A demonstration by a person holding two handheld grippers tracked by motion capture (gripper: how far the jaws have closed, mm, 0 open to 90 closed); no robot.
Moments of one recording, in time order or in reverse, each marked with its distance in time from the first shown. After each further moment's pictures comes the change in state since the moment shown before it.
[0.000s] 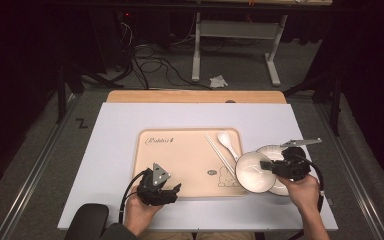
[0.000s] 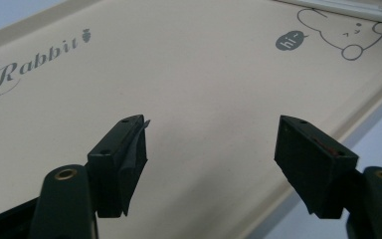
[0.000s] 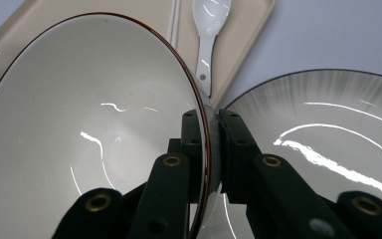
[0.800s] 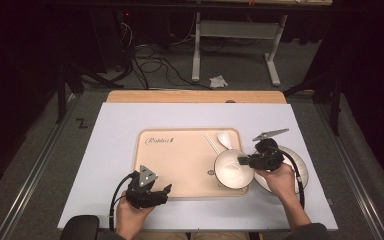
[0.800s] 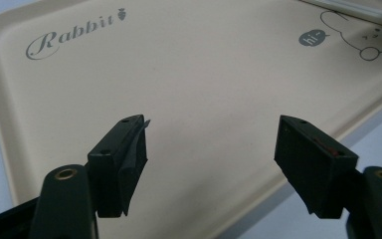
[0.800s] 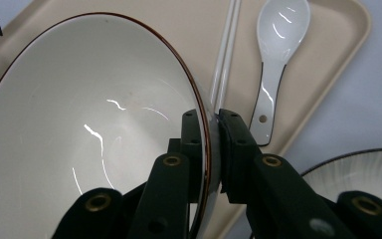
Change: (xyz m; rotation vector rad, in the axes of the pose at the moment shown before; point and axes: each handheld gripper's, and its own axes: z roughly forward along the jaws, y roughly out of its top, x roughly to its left) left arm 0.015 -0.013 -0.018 -0.007 0.026 -0.102; right arm 0.029 0.035 0.048 0.070 0.087 -0.113
